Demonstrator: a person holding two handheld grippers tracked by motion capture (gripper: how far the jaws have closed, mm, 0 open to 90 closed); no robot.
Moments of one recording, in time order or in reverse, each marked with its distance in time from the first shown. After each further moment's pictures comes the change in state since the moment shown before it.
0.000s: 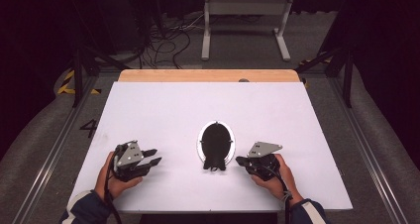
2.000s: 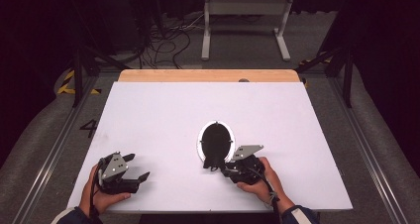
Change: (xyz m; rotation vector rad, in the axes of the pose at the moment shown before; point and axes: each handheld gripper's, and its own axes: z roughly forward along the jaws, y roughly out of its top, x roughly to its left) left arm -0.009 -0.038 -0.021 0.025 0.096 -0.103; right arm 0.025 0.014 0.026 0.099 0.117 0.065
